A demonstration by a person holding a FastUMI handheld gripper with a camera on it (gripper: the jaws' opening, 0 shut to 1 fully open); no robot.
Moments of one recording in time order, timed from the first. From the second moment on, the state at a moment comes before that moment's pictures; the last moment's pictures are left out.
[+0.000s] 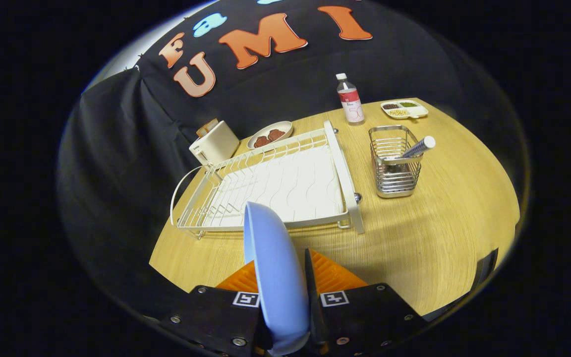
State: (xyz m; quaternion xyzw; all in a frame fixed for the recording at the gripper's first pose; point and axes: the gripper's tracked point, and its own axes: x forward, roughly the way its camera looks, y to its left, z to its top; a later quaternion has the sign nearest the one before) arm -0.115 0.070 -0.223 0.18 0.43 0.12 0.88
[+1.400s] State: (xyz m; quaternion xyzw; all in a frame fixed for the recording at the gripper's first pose) arm -0.071 -0.020 -0.220 0.13 0.29 0.04 0.95
